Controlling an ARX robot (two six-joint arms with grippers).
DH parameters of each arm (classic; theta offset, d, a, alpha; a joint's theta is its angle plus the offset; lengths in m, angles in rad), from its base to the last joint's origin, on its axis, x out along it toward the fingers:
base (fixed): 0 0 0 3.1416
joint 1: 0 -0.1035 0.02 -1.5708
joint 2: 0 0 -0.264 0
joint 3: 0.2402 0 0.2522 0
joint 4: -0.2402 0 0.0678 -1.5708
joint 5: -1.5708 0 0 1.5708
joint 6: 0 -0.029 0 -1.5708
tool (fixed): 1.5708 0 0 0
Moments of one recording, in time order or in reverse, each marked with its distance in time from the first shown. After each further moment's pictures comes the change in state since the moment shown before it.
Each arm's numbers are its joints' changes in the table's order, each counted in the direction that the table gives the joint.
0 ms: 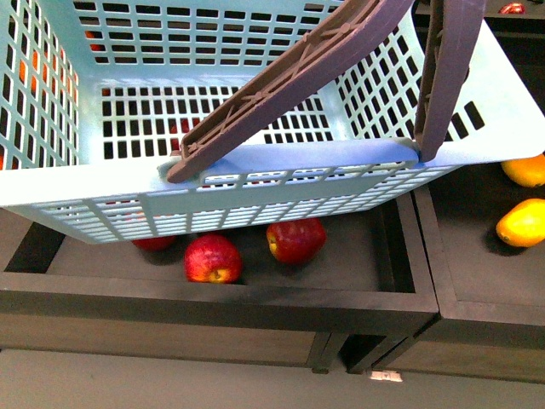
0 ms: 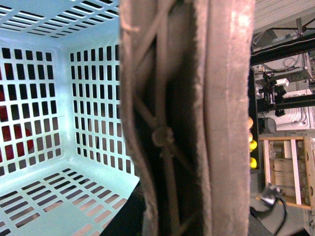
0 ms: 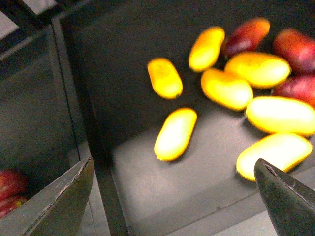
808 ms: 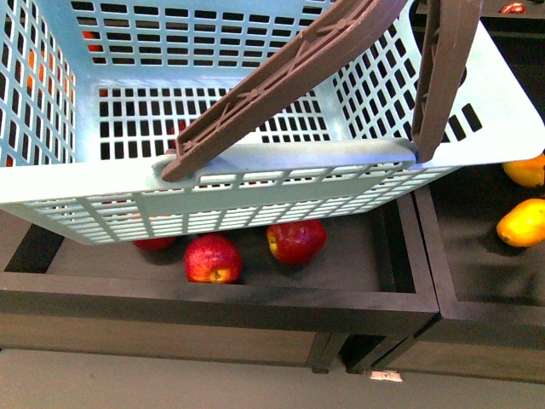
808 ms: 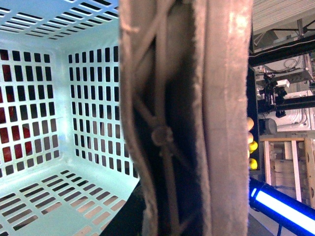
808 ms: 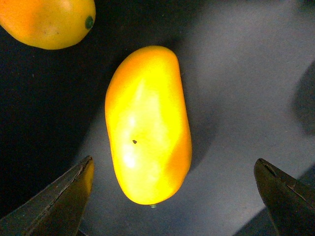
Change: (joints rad) left arm 0.000 0.000 0.000 0.000 0.001 0.000; right arm -0.135 -0.808 0.819 -0.433 -0.153 -0.414
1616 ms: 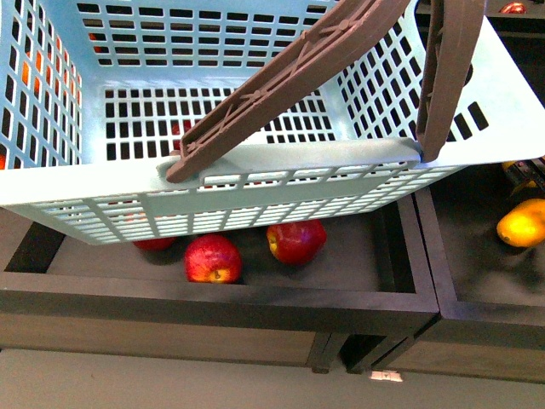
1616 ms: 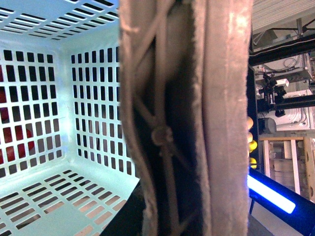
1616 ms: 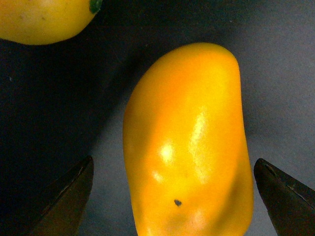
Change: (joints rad) left arm 0.000 0.000 0.000 0.000 0.000 0.000; right arm -0.047 -0.220 0.306 -0.142 -0.016 -0.021
